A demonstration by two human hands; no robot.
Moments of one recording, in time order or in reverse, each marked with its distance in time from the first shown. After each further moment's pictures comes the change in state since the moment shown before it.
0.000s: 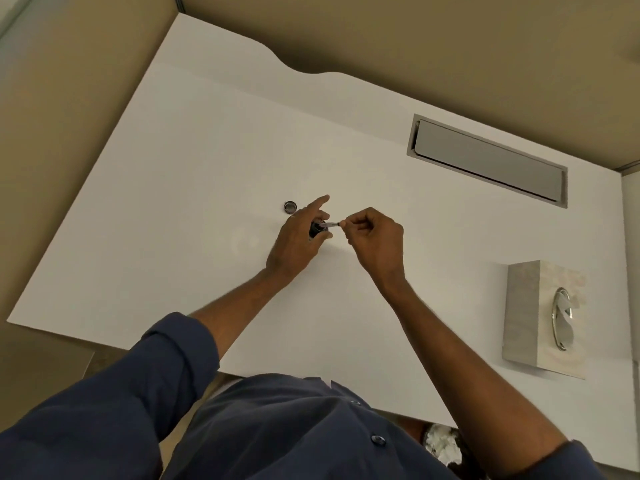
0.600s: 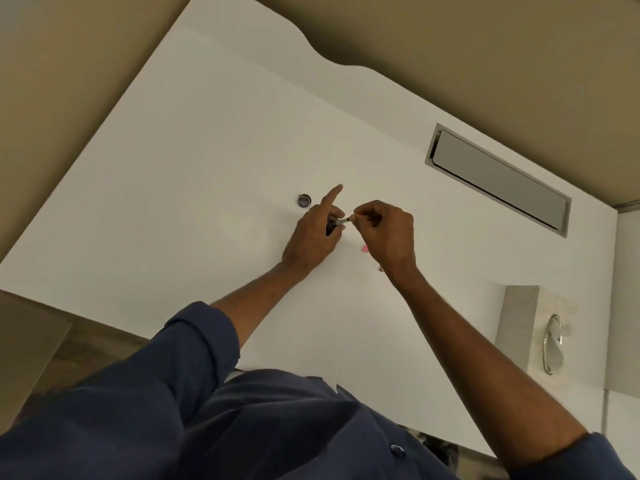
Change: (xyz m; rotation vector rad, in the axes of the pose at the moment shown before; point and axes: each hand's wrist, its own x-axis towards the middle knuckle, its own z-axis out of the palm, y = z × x) left_hand 0.008 -0.018 0.013 -0.100 0.081 -0.015; right_hand 0.025 -0.016 0.012 -0.267 -0.101 -0.106
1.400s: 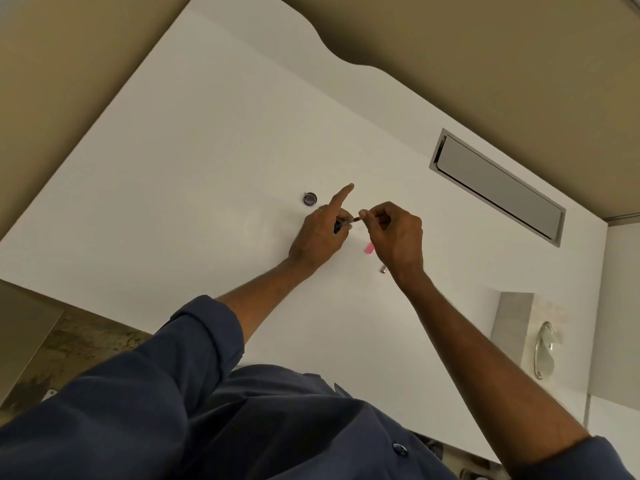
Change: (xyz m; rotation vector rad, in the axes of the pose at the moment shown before) left_hand 0.005 -0.002 -0.001 0.043 0.009 0.072; right_hand 0.003 0.001 0.004 -0.099 0.059 0.000
